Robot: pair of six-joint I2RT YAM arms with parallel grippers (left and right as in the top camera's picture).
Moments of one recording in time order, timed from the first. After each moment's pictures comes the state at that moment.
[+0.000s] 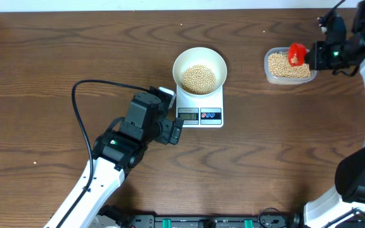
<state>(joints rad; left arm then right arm) -0.45 1.14 0.83 -0.55 0.02 -0.07 -0.16 1.81 1.76 -1.09 -0.27 -0.16</state>
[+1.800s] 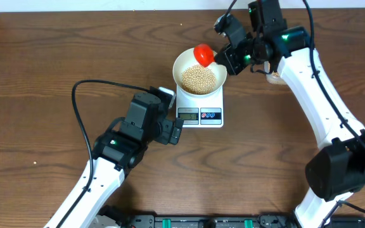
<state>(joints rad) -0.45 1.14 0.83 -0.55 0.02 -0.07 0.31 1.89 1.79 -0.89 -0.48 -0.26</state>
